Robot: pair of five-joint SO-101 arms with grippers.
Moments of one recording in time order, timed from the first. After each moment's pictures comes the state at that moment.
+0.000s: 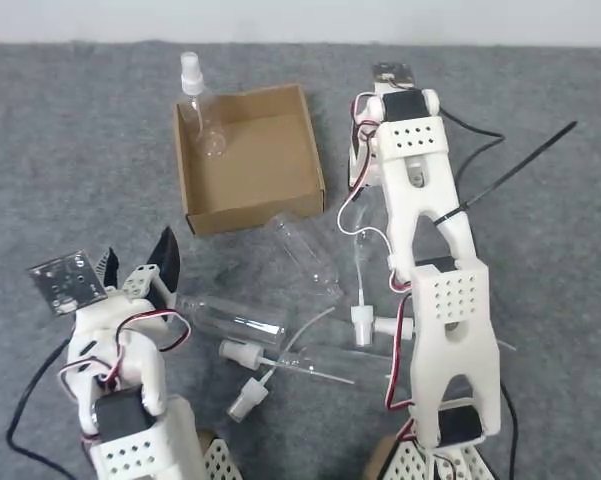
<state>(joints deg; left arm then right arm) -22.9 -103.3 90.8 51.6 13.1 -14.1 50.0 -58.3 100.5 -11.6</state>
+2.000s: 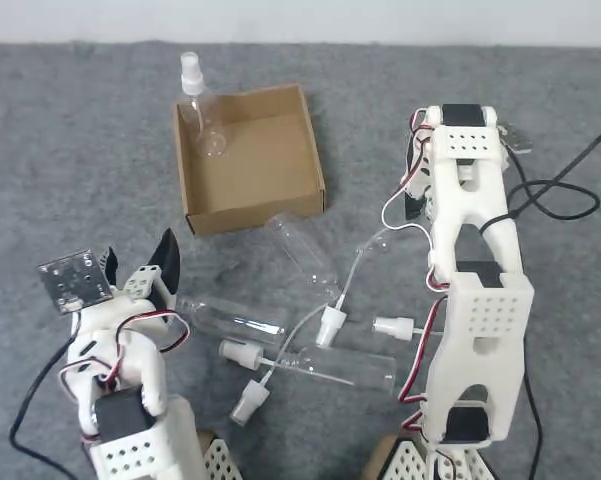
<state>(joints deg) -22.8 -103.3 90.8 51.6 10.2 -3.9 38.8 -34.2 100.5 -59.2</state>
